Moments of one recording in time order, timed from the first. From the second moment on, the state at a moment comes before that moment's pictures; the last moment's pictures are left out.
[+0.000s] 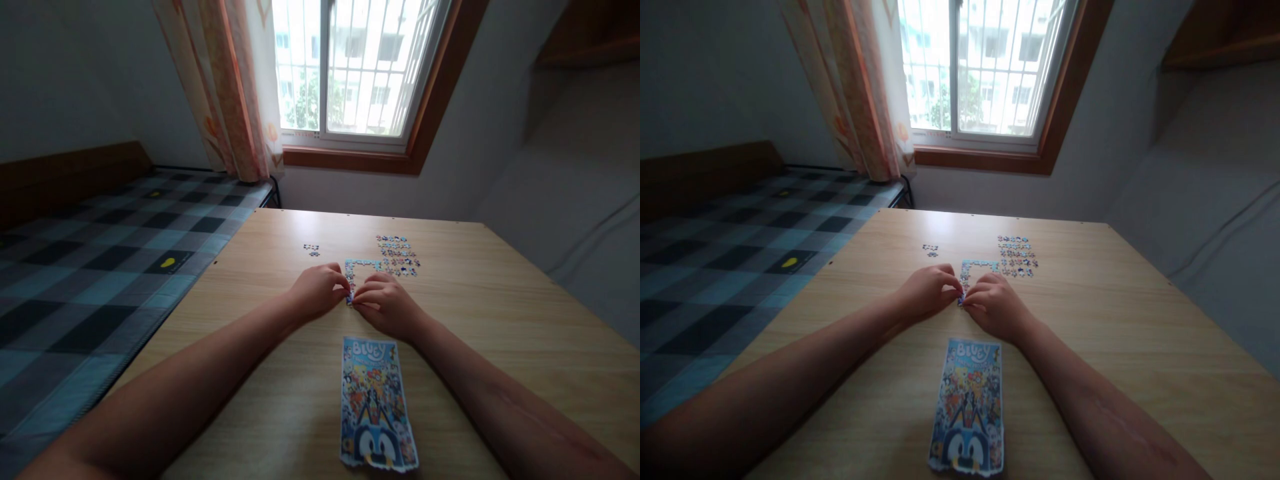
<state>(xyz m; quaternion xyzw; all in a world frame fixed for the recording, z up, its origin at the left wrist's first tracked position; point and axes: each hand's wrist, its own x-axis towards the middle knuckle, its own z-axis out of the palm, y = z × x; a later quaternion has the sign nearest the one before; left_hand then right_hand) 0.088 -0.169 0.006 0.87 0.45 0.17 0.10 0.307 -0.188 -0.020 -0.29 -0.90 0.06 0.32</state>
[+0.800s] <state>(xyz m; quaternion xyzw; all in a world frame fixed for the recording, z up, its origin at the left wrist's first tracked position) 0.086 -0.168 0.003 0.88 0.42 0.20 0.10 0.324 -0.179 -0.011 -0.39 -0.81 -0.06 0.44</state>
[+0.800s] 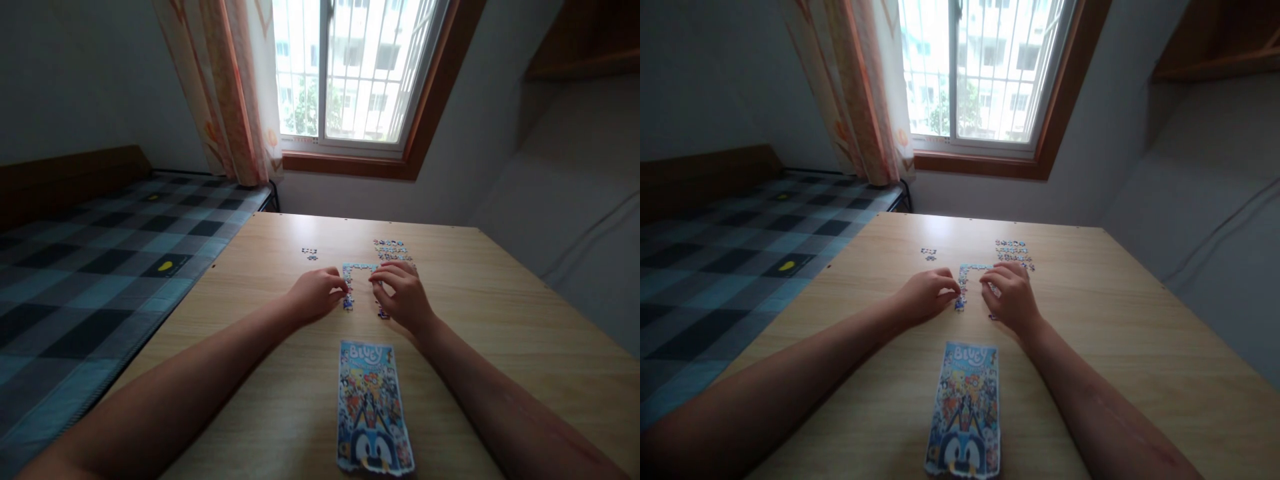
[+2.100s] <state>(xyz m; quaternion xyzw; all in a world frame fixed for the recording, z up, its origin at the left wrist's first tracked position) 0.056 -0.162 0.004 0.82 0.51 0.19 0.15 0.349 -0.162 -0.025 -0.51 -0.70 -0.03 0.50</state>
